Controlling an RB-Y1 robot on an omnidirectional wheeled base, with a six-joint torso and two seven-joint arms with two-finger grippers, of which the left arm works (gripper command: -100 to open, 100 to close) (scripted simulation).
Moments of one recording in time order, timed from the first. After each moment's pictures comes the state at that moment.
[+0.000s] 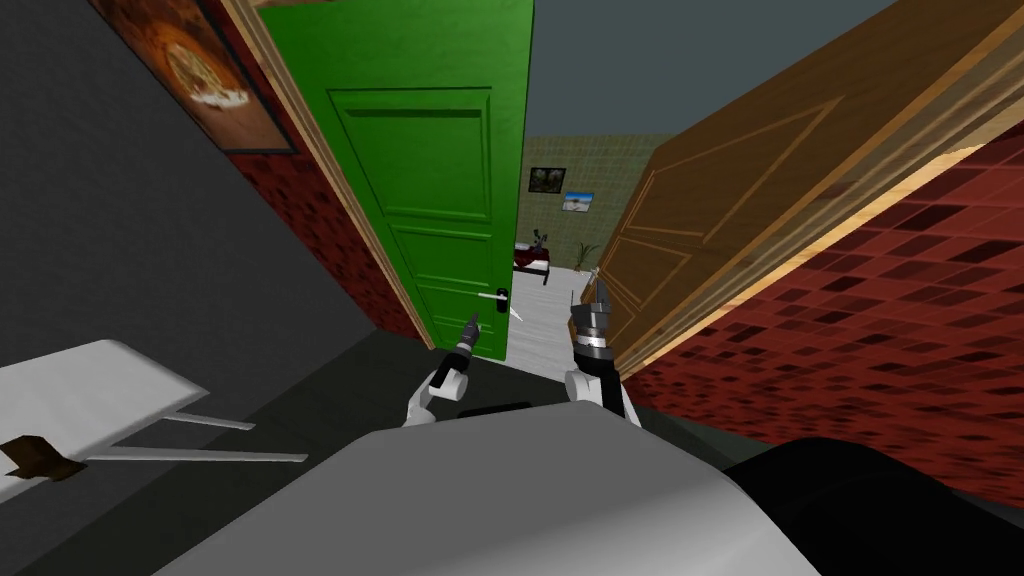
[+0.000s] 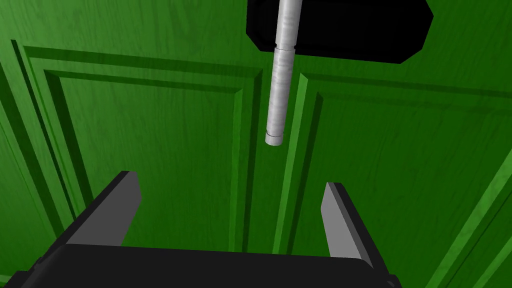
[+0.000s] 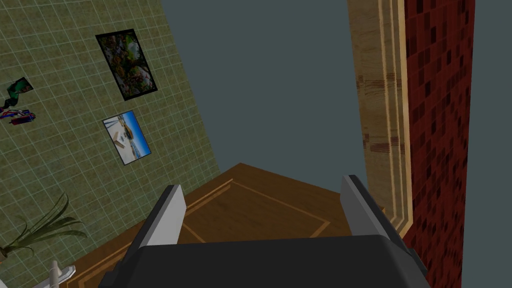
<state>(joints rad) 0.02 0.11 -0.35 -1.39 0.23 -0.29 -0.12</state>
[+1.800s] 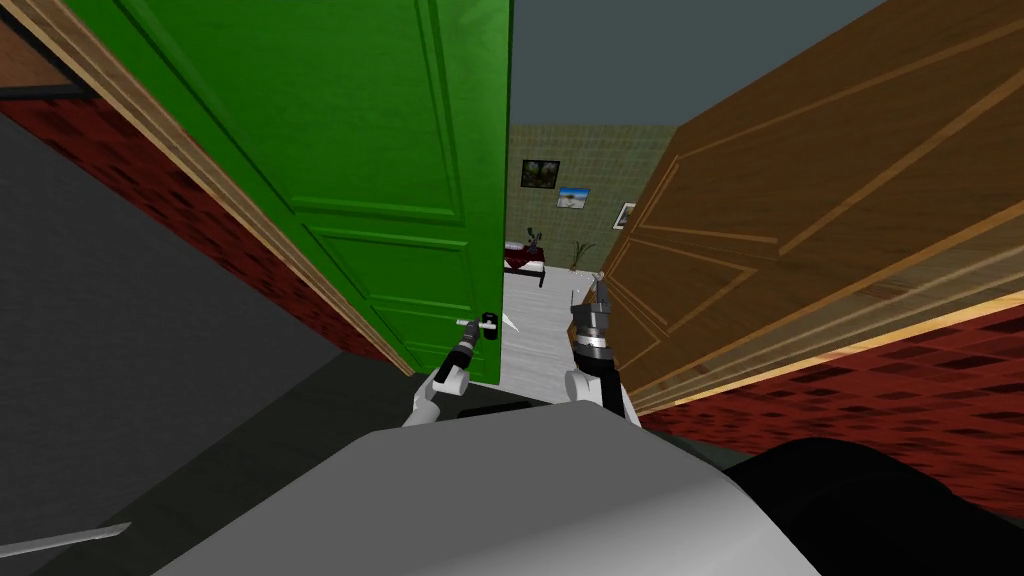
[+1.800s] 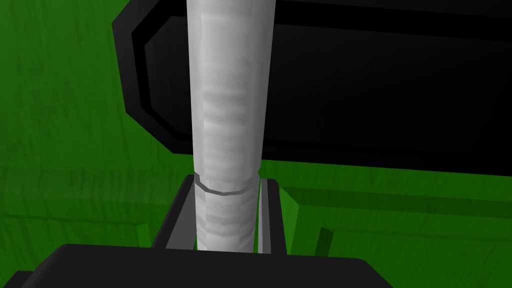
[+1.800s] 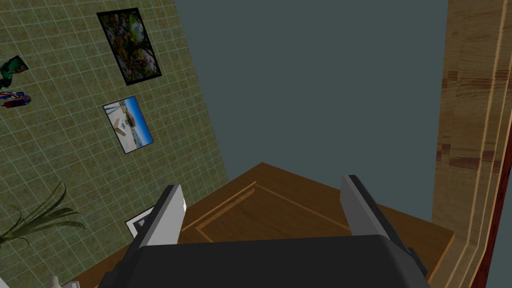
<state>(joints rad) -0.05 0.08 -0.32 -1.27 0.23 -0.31 -0.12</state>
